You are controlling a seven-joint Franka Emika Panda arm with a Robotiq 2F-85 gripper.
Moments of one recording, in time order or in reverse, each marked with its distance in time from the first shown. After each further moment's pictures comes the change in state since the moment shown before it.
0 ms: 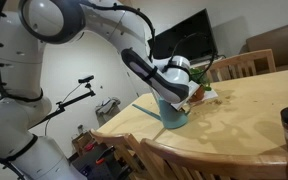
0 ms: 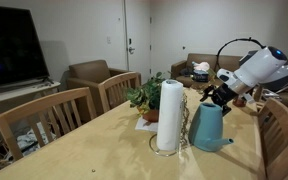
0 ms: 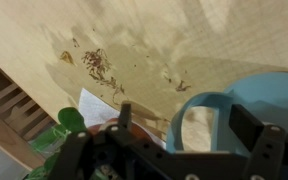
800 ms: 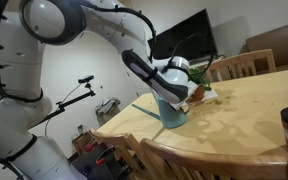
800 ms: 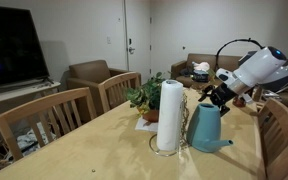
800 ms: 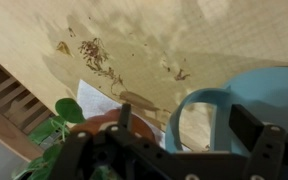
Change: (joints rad) arm -0.032 0.011 0.047 0.000 -0.002 0.003 -0.002
